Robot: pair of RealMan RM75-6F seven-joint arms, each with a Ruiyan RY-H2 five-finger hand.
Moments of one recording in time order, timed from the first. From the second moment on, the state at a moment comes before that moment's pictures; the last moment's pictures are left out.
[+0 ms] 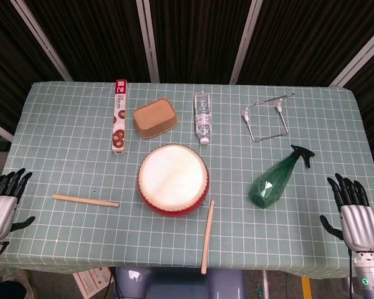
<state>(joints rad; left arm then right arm) -0.14 -1.13 -0.04 -1.61 1.46 1.38 0.19 0.08 -1.14 0.06 -1.60 -1.52 1.49 -0.07</state>
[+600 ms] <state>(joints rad) -0.31 -1.28 -0.08 -1.51 1.25 1.12 0.47 0.09 -1.15 0.06 -1.60 -1.53 1.48 -0.05</state>
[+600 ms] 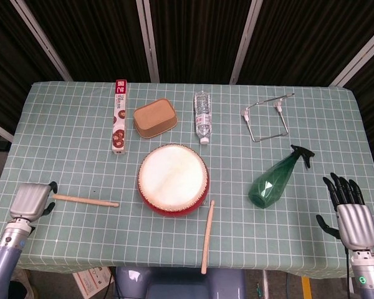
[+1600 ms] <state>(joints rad) -0.40 -1.41 -0.05 -1.37 1.18 1.04 0.54 0.09 -1.14 0.06 -1.61 -1.52 1.48 -0.03</state>
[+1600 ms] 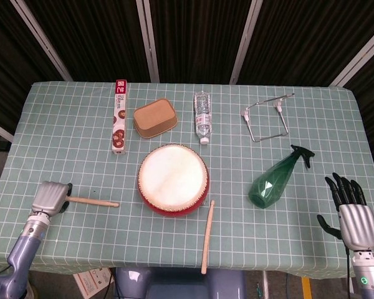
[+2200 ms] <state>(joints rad) -0.42 -1.46 -0.03 -1.31 1.15 1.02 0.56 0.09 -1.14 0.06 -1.62 -1.52 1.47 -0.02</state>
